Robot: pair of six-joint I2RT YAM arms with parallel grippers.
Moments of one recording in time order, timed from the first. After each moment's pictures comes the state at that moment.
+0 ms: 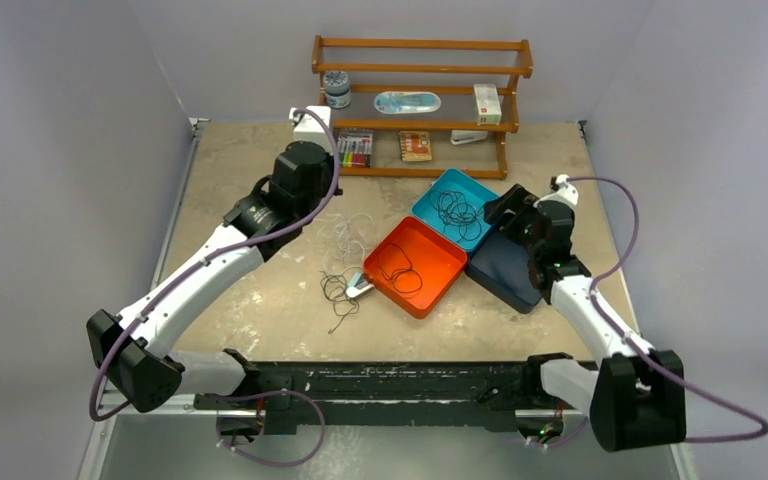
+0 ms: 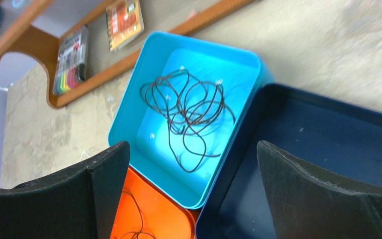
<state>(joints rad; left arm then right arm) -0.66 1.30 1.29 -0.35 -0.49 -0.26 0.10 1.13 0.58 0.14 0.02 0.65</state>
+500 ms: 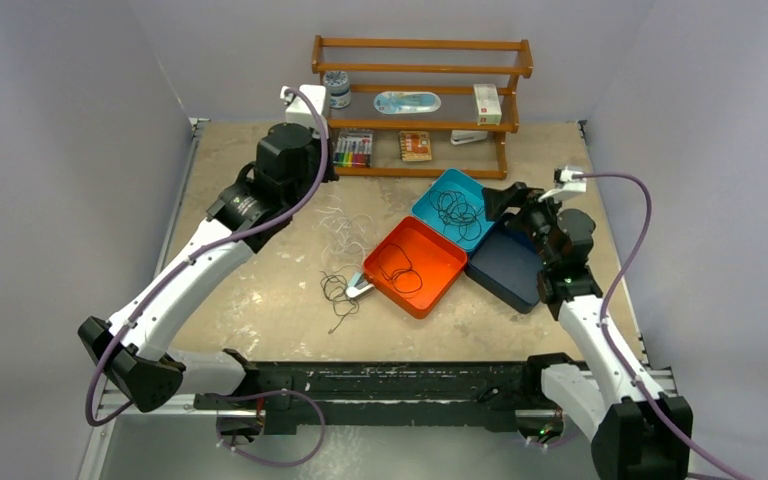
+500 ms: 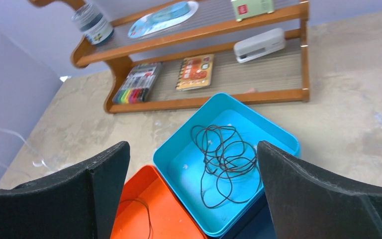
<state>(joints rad) -0.64 1.30 1.43 -0.40 -0.41 -0.21 0.10 0.89 0.56 0.29 -0.08 0.42</state>
